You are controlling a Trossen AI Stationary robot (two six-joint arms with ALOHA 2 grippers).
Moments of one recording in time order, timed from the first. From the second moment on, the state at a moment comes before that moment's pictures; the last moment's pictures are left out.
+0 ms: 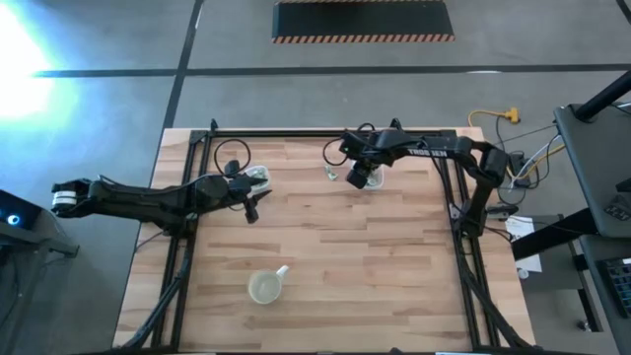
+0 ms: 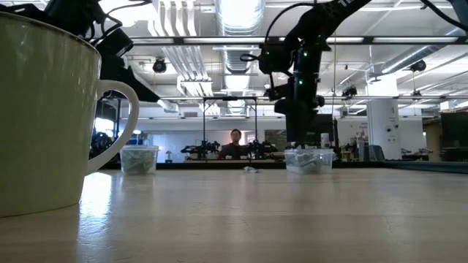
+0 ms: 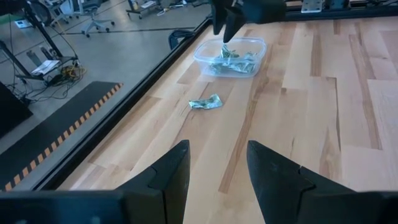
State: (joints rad) left arm 0.12 0.79 0.29 0.18 -0.34 0.06; right arm -0.42 1.81 1.32 -0.85 0.32 0.15
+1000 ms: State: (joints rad) left arm 0.12 0.79 0.29 0.20 -0.34 0.06; right arm -0.38 2.02 1.33 -0.46 0.04 -0.04
